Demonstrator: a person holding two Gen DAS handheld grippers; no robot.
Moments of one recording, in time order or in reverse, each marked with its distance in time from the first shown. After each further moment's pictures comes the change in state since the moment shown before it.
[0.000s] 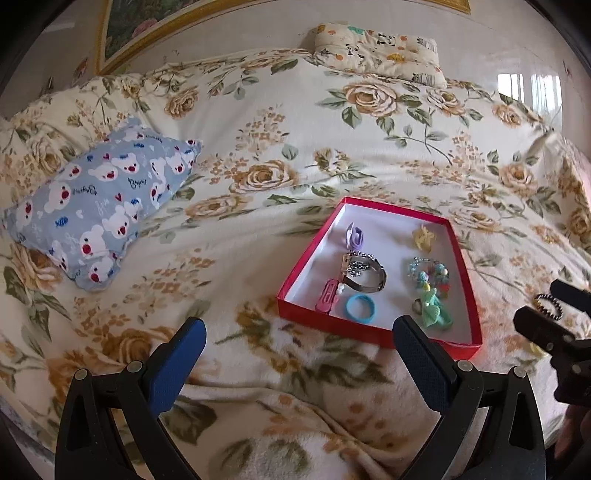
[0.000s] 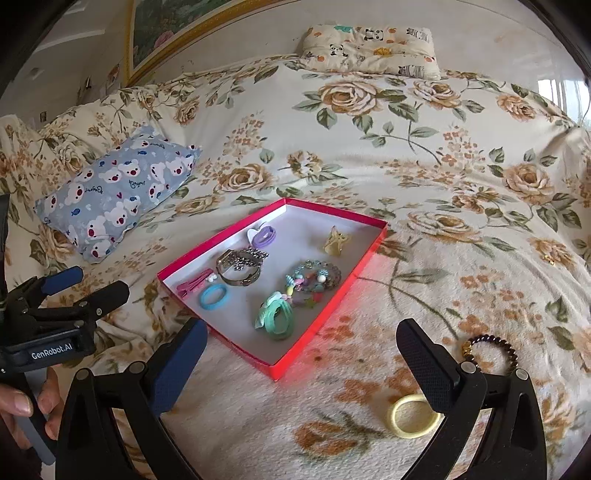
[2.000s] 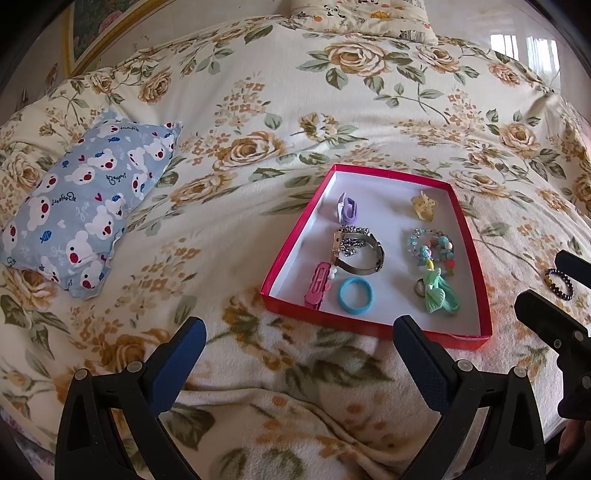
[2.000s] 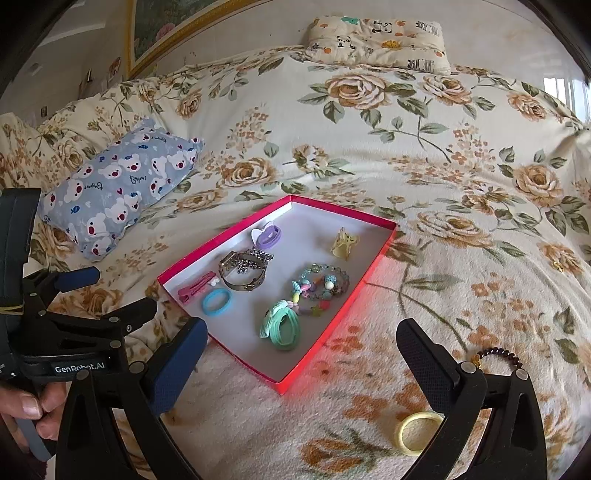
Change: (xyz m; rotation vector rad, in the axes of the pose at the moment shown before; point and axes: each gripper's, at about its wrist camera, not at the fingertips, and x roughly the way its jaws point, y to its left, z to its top) left arm 0.034 -0.020 0.034 0.074 0.155 -0.003; right arm 0.014 0.006 0.014 -0.011 0.037 0.020
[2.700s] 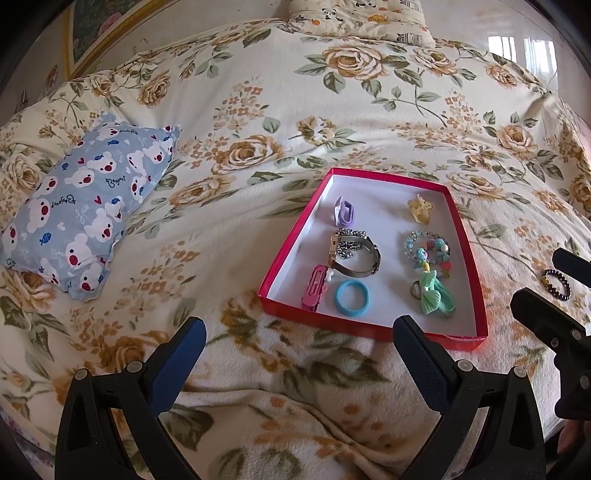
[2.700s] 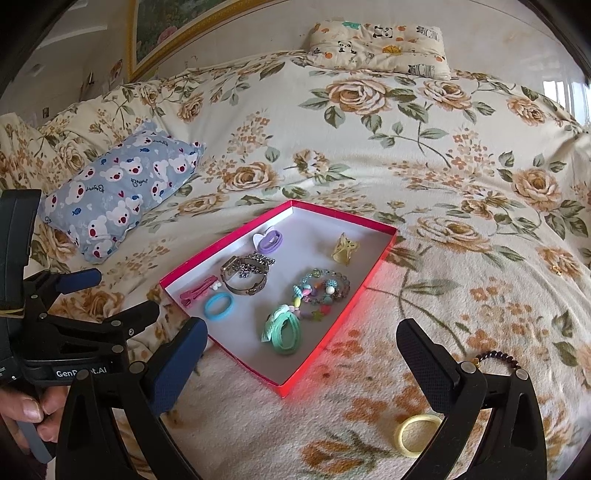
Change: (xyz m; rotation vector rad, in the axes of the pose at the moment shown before) left arm -0.006 -0.002 -0.001 -0.001 -0.010 -0.003; right arm -0.004 0.000 0.002 -0.004 -0.017 0.002
